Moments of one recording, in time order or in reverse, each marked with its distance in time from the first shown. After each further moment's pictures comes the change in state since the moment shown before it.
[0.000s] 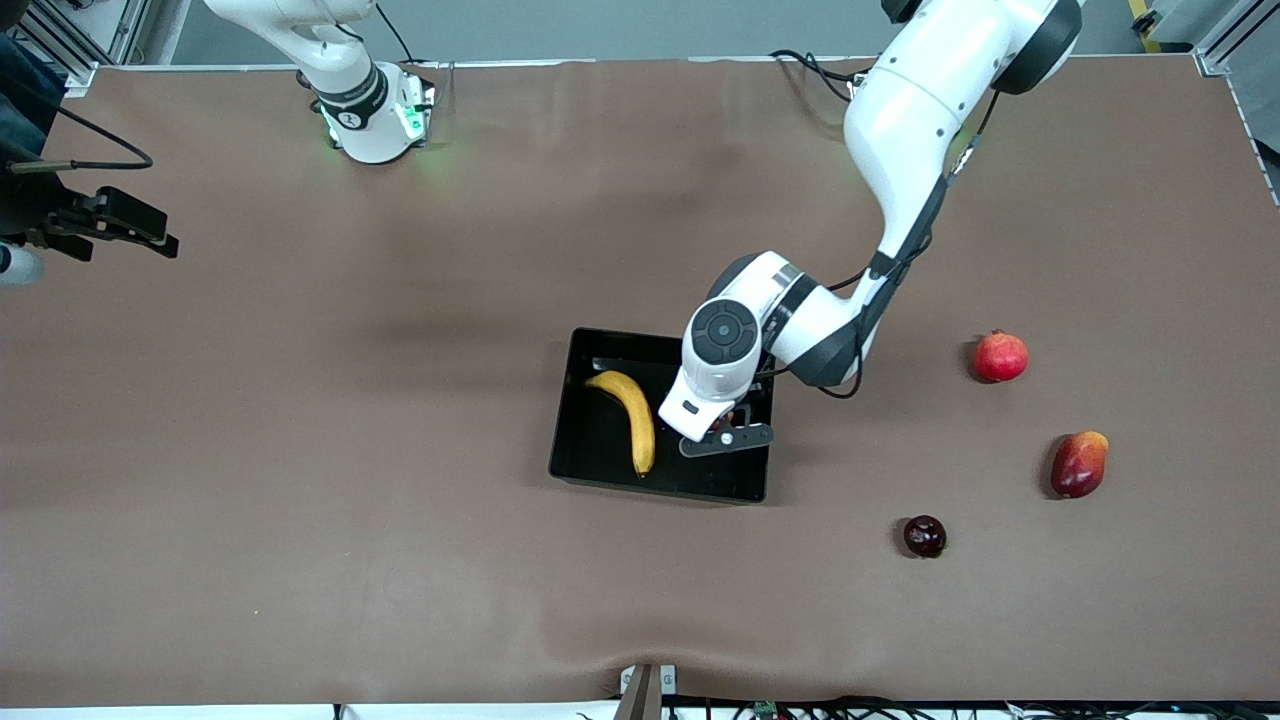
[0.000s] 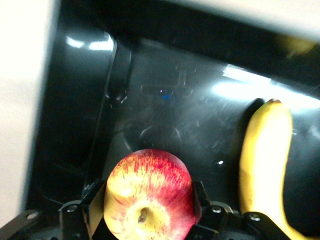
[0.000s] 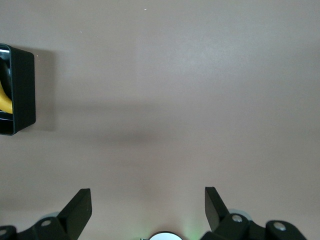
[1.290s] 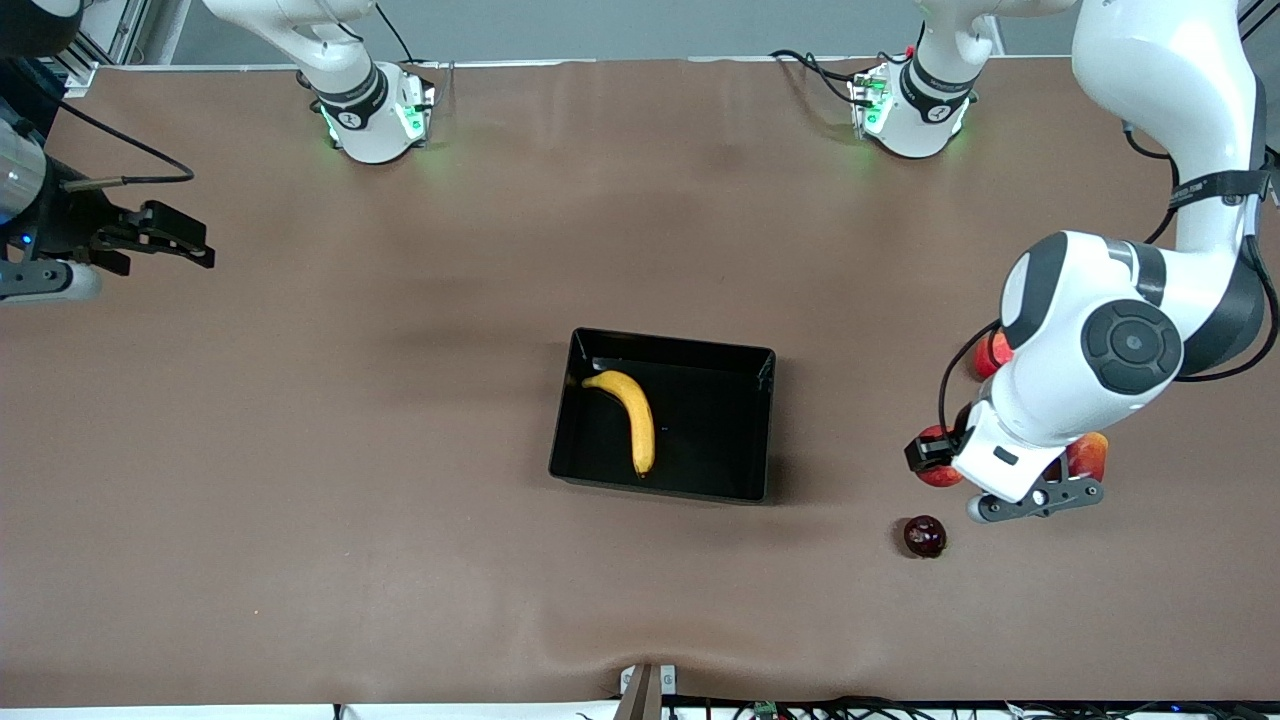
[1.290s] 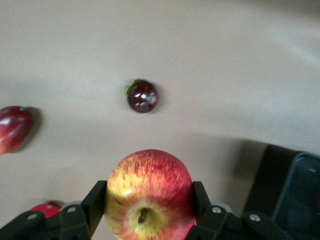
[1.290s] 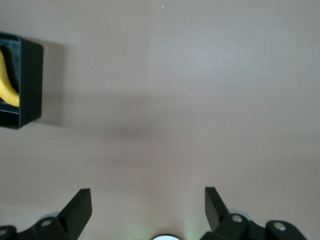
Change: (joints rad) left arm 0.415 -0.255 0.004 -0.037 -0.035 -0.184 0.438; right arm 0.046 0.036 0.015 0.000 0.003 0.020 -0.001
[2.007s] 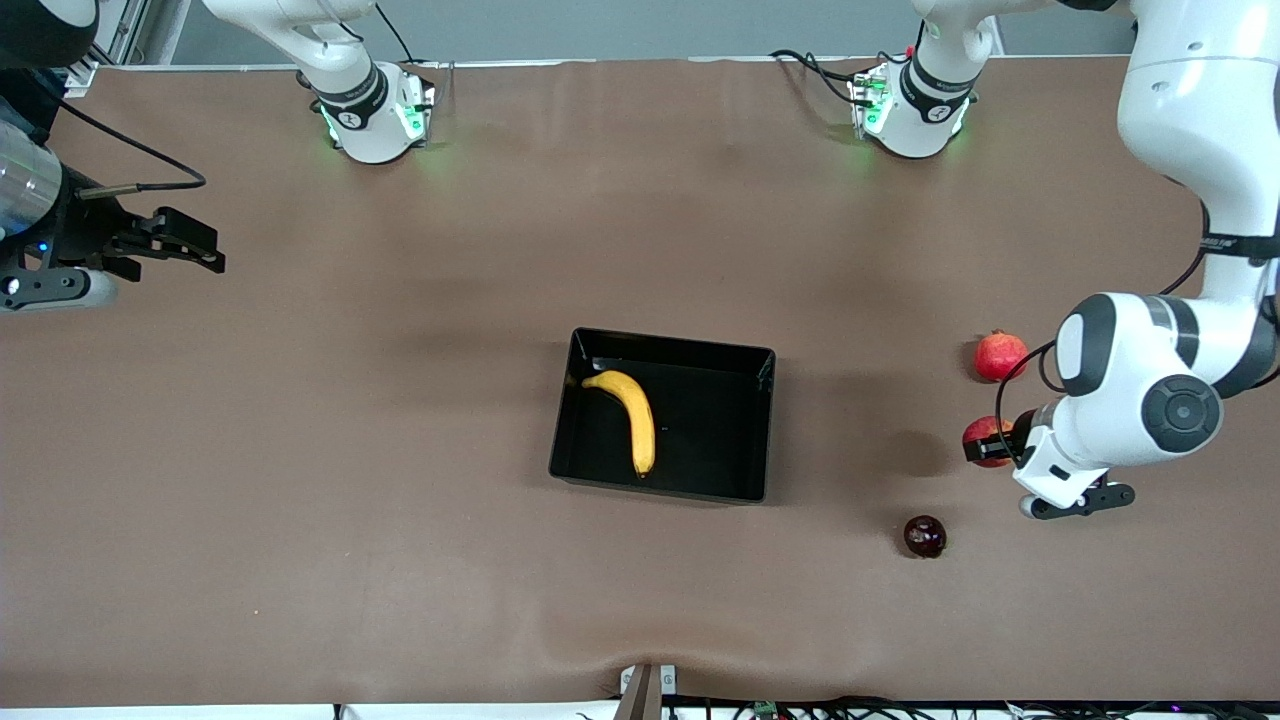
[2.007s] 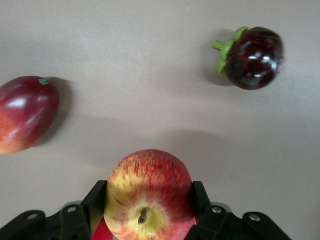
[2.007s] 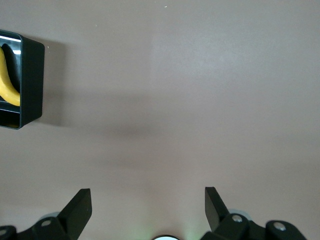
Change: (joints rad) left arm 0.188 0.066 0.006 -0.216 0.006 0.162 0.136; right arm 0.008 0.006 -0.001 0.001 0.000 0.004 0.000
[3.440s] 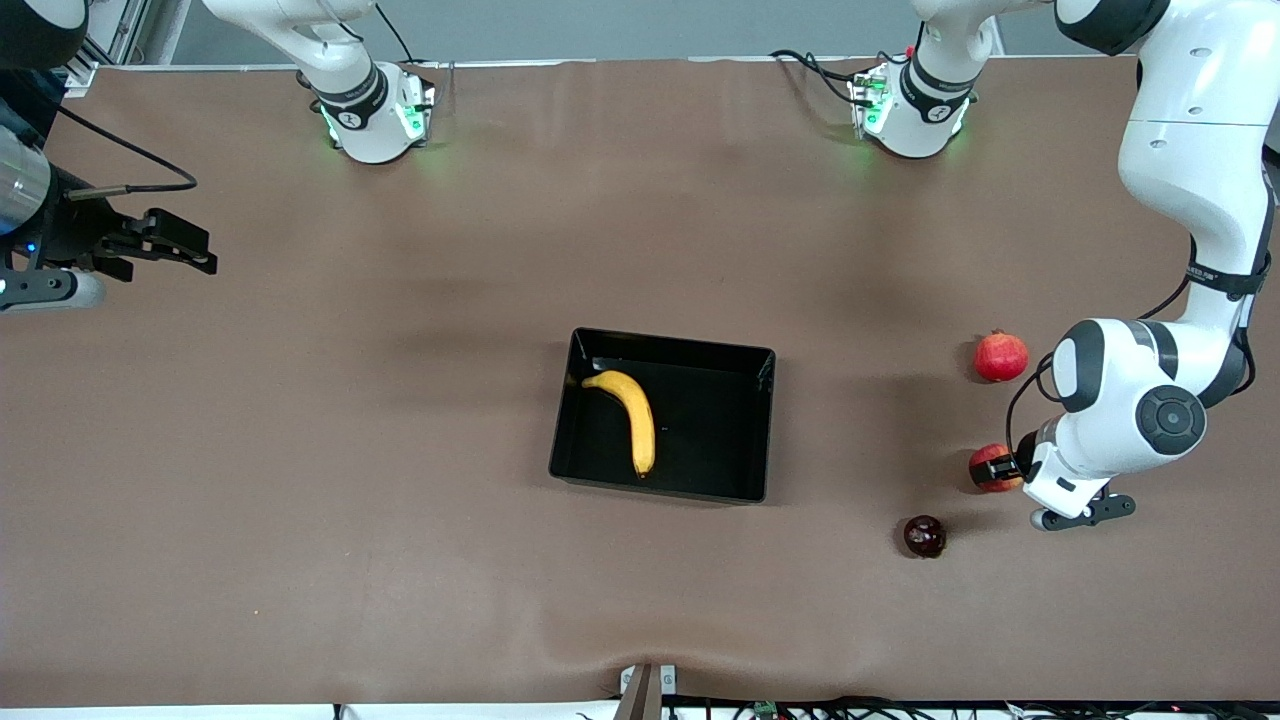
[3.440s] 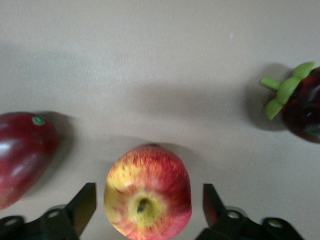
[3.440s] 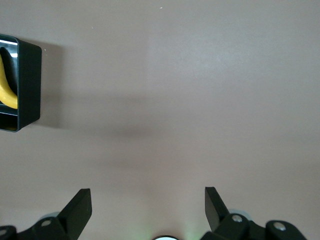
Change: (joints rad) left arm 0.059 0.096 -0.004 -0.011 0.029 0.210 0.008; right arm -0.003 0.000 -0.011 0.003 0.000 0.001 0.000
